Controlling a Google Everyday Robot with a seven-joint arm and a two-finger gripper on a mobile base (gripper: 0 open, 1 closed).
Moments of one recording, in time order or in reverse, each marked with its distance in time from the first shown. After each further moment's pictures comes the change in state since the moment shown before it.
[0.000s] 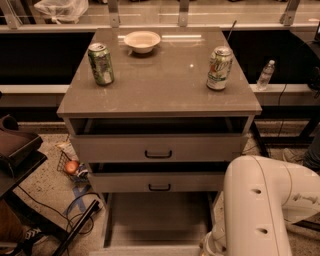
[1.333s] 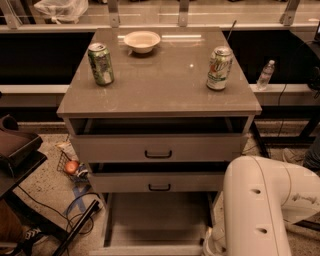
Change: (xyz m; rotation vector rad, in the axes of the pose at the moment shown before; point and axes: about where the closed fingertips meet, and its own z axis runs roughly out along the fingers) arm -0.001 0.004 0.003 -0.007 -0.001 -0.001
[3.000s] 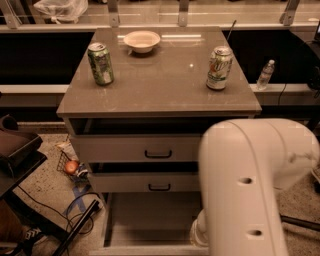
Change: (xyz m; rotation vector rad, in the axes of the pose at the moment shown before) arm -0.086 0.002 -0.115 0.086 0.044 -0.324
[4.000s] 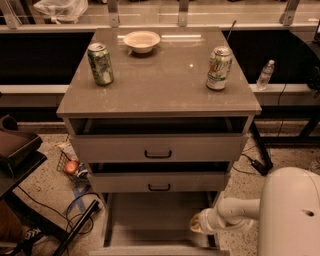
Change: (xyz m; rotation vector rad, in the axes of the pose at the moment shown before) arm 0.020 -0.055 0.070 -0.010 -0.323 -0.046
